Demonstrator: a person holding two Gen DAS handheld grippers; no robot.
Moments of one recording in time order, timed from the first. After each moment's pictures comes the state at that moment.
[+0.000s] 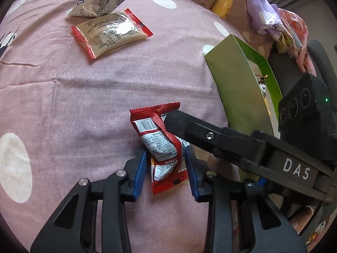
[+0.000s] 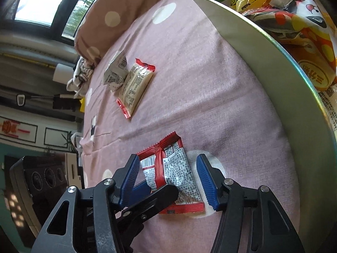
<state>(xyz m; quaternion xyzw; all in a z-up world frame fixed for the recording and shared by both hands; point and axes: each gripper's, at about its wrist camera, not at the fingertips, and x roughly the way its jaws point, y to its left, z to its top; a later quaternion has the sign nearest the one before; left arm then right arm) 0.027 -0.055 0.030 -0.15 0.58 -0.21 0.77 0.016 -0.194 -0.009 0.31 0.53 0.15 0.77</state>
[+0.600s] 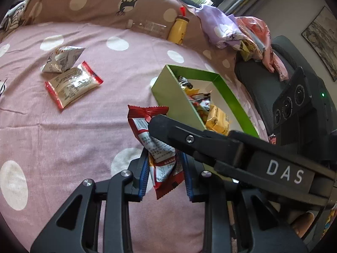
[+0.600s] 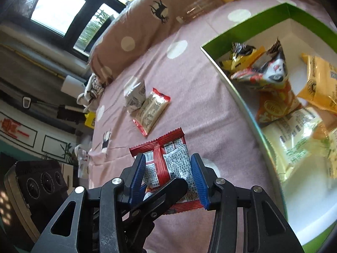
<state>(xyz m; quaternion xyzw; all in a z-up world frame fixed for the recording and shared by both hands) 0.000 -0.089 0.088 -0.14 0.46 -0.29 0.83 -0.024 -0.209 0.061 0.29 0.44 0.13 0.84</state>
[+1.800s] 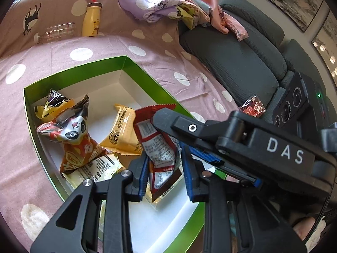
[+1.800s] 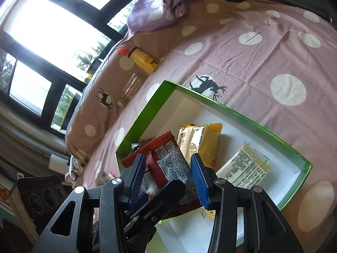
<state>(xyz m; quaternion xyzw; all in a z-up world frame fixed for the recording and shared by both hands) 0.018 -0.264 0.091 -0.05 0.45 -0.44 0.78 -0.075 -0.382 0.074 0.41 0.32 -0.05 0.85</state>
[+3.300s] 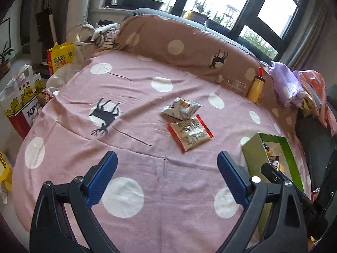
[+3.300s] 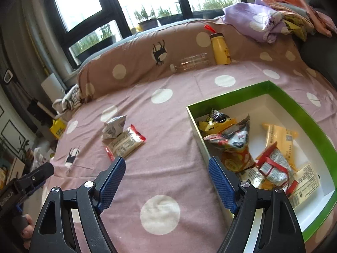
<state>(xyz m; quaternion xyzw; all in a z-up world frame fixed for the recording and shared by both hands) -0.004 0.049 0.122 -0.16 0.38 -0.01 0.91 -0.028 -0.180 0.087 0.12 0.36 0.02 0.93</state>
